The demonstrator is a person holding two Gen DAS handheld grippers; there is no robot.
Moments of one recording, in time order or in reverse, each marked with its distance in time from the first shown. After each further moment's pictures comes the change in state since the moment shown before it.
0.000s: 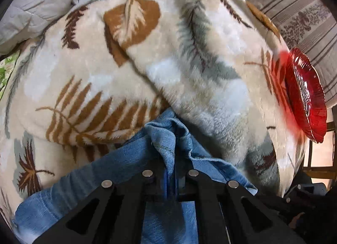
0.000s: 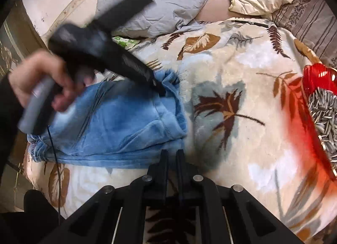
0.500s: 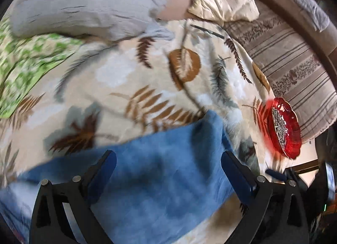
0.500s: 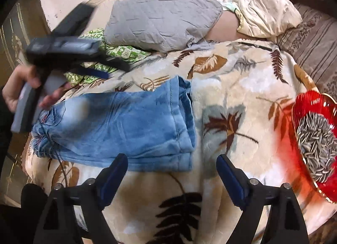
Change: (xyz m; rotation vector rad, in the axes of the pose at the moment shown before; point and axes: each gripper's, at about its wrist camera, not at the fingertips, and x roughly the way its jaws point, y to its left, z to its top) left arm -0.119 0.075 -0.082 -0.228 -0.268 -0.027; right arm -0.036 0.028 0.001 -0.086 -0.090 -0.009
